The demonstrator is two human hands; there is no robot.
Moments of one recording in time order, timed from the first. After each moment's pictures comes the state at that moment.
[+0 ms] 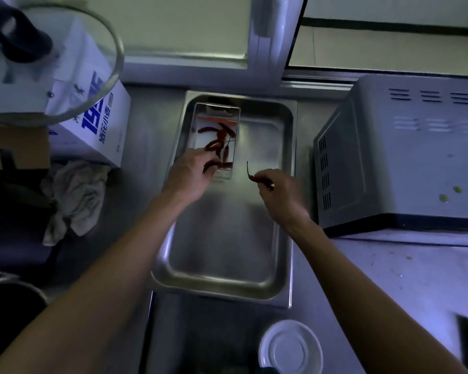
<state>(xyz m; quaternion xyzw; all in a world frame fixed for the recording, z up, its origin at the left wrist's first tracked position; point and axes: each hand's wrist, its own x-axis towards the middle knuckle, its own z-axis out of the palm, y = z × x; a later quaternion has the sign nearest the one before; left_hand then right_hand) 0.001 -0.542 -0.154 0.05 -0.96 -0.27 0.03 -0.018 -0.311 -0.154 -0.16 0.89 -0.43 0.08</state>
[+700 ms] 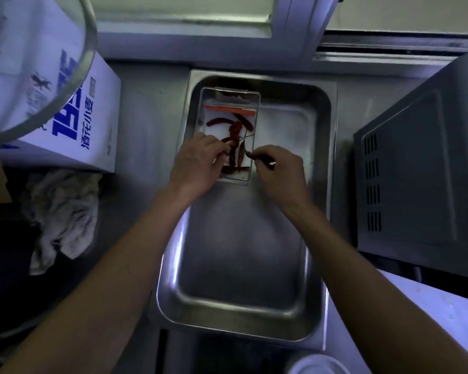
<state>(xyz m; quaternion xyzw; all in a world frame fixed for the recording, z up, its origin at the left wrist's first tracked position) -0.060 -0.584 -0.212 -0.02 -0.98 -0.21 0.05 -0.090 -0.387 -0.206 -0.14 0.88 -0.45 0.06</state>
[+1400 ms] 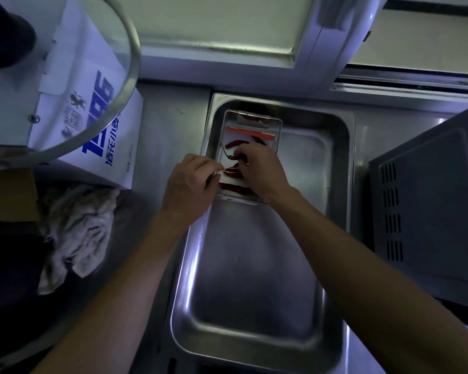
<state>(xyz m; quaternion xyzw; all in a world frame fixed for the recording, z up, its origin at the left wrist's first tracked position) -0.036 -0.628 -0.211 0.01 -0.97 -0.24 0.11 -0.137 -0.475 -0.207 -0.26 0.92 -0.28 0.12</state>
